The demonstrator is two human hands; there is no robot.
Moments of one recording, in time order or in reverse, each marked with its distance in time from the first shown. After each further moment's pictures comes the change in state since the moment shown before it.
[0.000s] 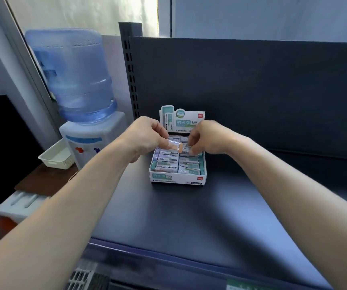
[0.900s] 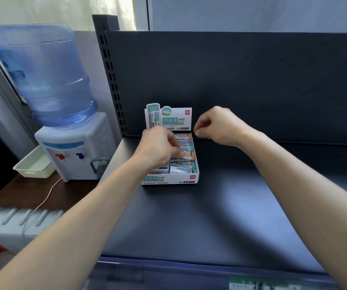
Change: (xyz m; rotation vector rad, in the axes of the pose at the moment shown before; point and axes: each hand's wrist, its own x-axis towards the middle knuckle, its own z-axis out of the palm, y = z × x) left_hand 0.014 -0.005 0.045 0.305 -0.004 0.167; right_hand -0.014 0.026 -0.015 0.103 0.275 0.065
